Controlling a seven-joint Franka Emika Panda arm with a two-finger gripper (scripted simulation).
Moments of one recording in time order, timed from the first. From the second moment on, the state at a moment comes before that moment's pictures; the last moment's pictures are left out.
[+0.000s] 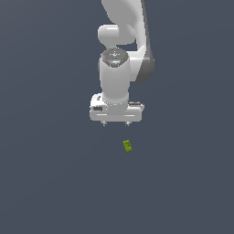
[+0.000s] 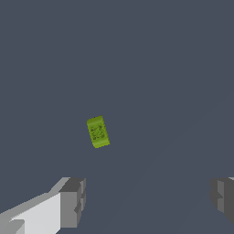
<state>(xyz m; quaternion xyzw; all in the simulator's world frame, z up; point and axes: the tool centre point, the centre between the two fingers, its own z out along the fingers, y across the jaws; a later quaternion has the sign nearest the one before) 0.005 -0.004 0.184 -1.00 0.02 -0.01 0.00</state>
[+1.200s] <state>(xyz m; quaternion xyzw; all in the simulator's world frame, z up) 0.015 -0.002 0.154 -1.00 -0.02 0.00 -0.01</state>
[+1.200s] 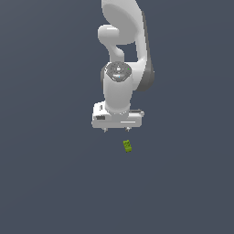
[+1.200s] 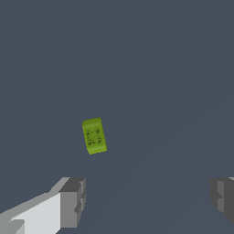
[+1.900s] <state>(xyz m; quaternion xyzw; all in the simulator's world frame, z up) 0.025 0.051 0.069 -0.99 -0.12 0.00 0.00</state>
